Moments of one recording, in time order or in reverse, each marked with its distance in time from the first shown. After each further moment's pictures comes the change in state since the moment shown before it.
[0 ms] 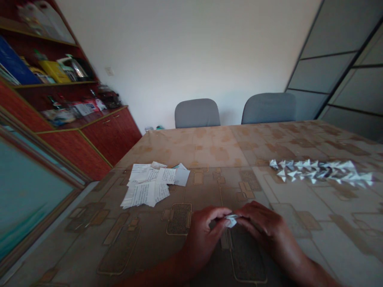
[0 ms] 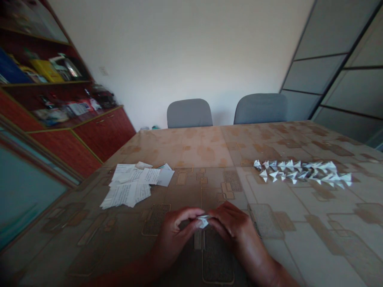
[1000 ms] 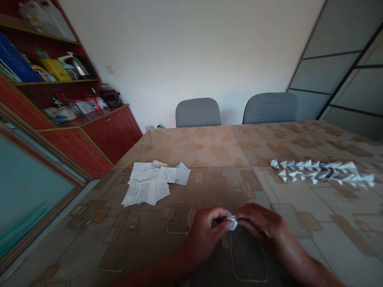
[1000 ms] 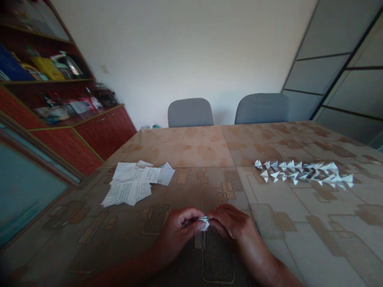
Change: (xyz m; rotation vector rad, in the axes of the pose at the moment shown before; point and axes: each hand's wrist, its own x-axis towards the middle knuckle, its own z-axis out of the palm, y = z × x) left_hand 0.003 -0.001 0.000 -0.169 -0.127 -0.166; right_hand -0.002 0.000 -0.002 0.002 -0.040 0.004
